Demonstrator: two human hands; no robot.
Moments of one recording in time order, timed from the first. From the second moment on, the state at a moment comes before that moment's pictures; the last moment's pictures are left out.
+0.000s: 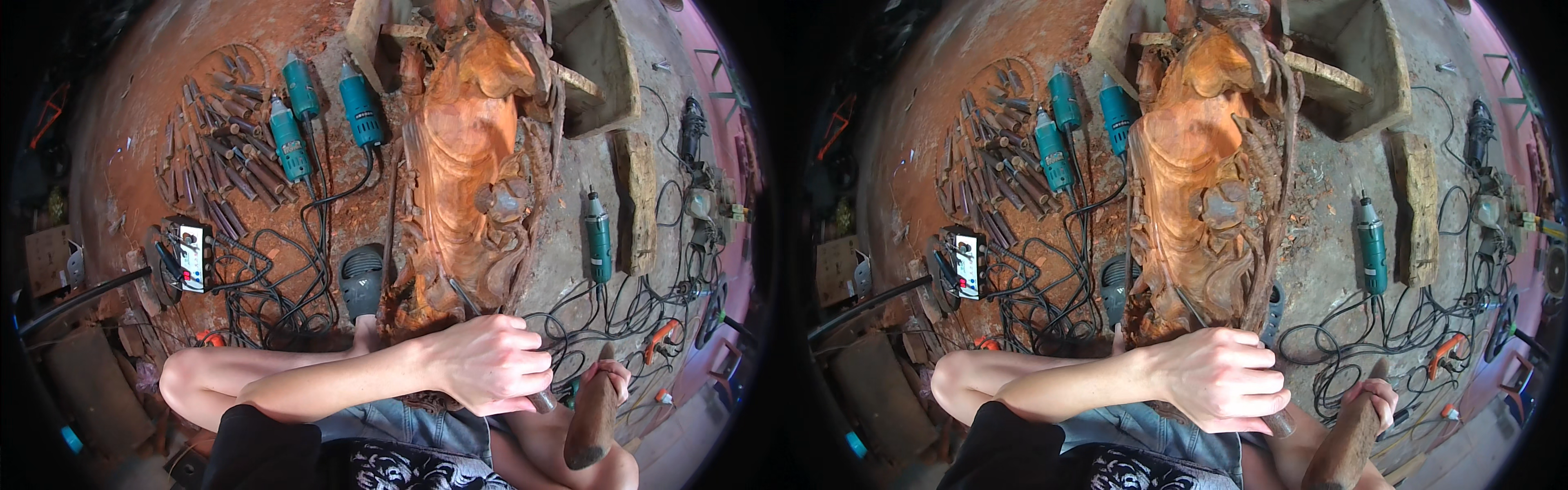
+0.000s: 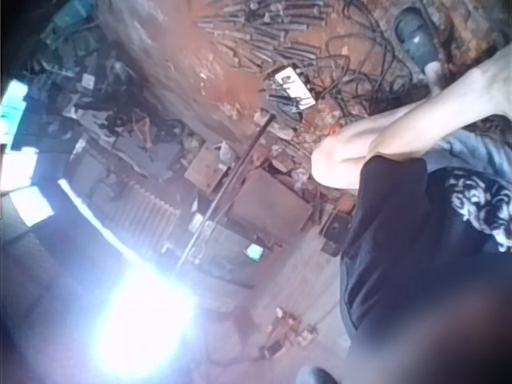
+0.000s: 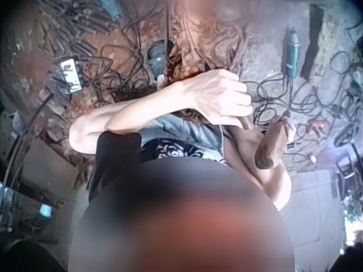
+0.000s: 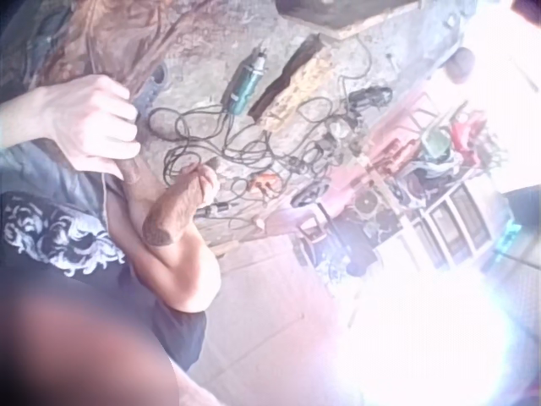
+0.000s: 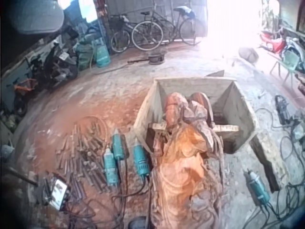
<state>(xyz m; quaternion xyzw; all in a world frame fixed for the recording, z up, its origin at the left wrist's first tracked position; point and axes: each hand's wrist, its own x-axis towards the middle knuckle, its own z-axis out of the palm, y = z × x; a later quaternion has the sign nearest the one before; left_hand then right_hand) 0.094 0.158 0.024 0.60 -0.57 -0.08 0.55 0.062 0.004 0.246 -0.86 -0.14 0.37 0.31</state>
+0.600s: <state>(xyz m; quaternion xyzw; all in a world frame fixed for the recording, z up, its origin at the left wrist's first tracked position) 0.091 0.099 0.071 0.65 -0.32 0.00 0.69 -0.031 -0.084 0.148 -0.92 0.14 -0.06 0.36</state>
